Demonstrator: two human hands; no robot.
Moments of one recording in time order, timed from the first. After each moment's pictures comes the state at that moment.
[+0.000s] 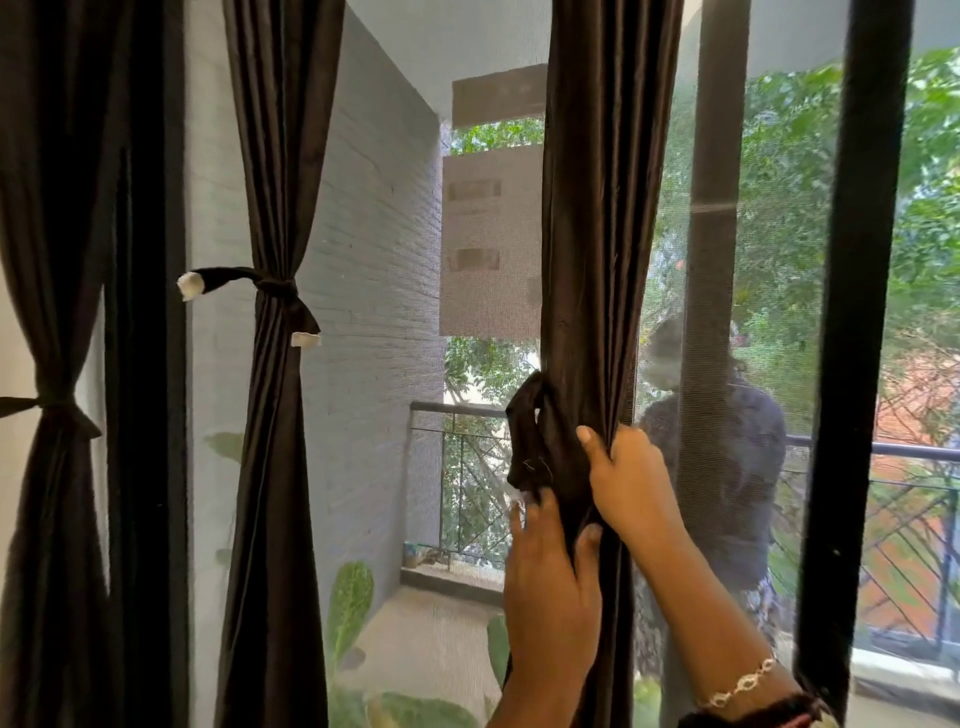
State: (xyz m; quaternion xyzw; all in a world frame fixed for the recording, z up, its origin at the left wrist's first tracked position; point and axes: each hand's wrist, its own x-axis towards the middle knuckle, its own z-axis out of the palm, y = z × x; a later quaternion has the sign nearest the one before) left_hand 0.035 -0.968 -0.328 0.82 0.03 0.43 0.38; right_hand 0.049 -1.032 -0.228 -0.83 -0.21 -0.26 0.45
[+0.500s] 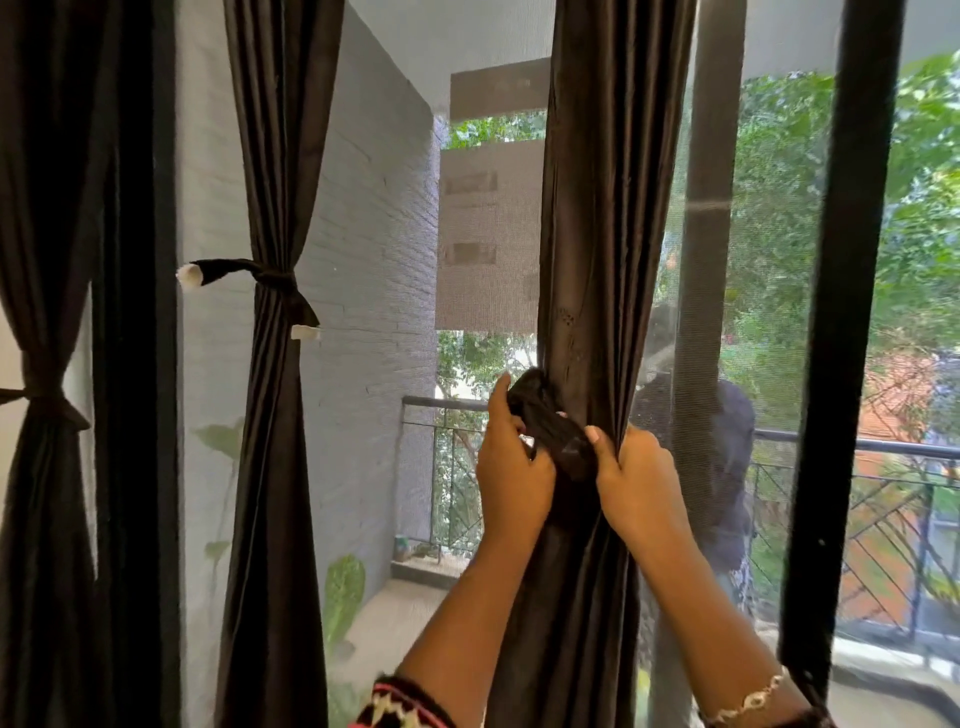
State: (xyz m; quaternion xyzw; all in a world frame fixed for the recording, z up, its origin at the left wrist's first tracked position) left_hand 0.051 -0.934 -0.257 0.70 -0.05 0.48 0.53; right_hand 0.037 -1.036 -0.234 -0.83 -0.20 -0.30 0.43
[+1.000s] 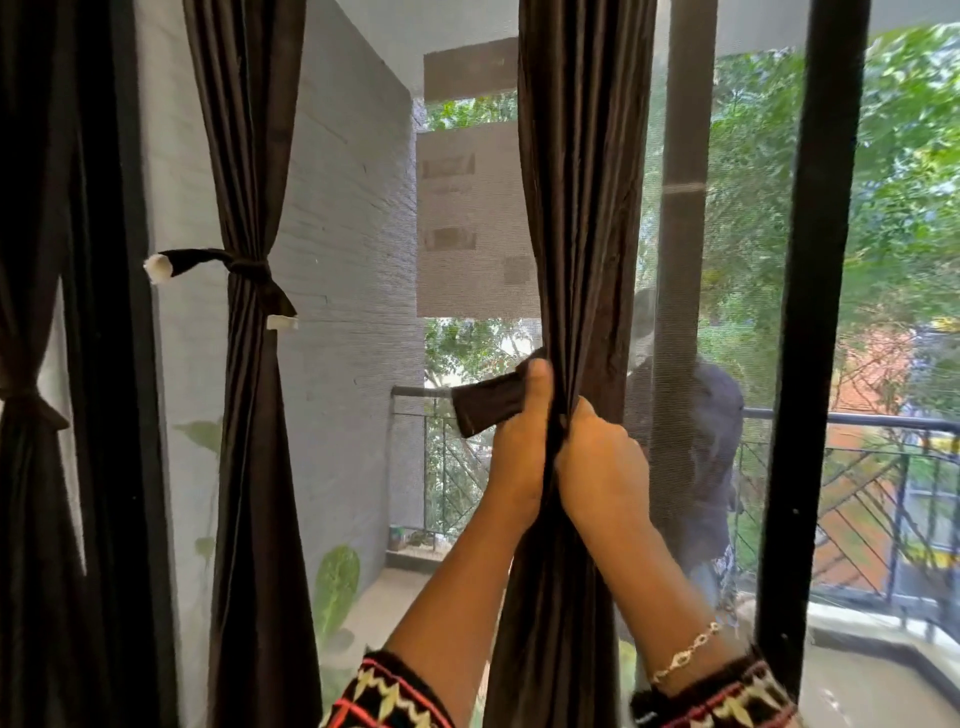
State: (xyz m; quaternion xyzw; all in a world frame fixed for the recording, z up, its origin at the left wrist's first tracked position) left_hand 0.021 -0.961 -0.235 0.59 -0.08 0.25 0.76; right_hand 0.027 -1.026 -0.238 -0.89 -0.16 -0.35 0.26
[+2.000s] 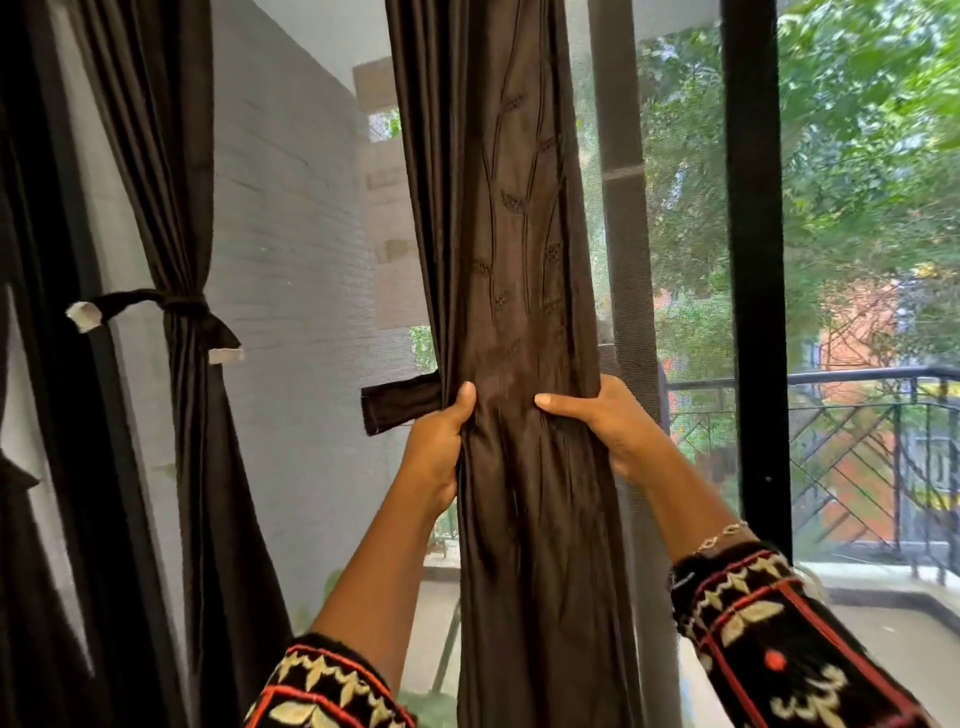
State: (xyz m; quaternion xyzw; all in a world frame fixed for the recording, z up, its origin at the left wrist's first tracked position) left_hand 0.052 -0.933 -0.229 0.57 -0.05 0.23 0.79; right_hand 0.103 -1.080 -0.222 -0.62 -0.26 -0.03 0.74
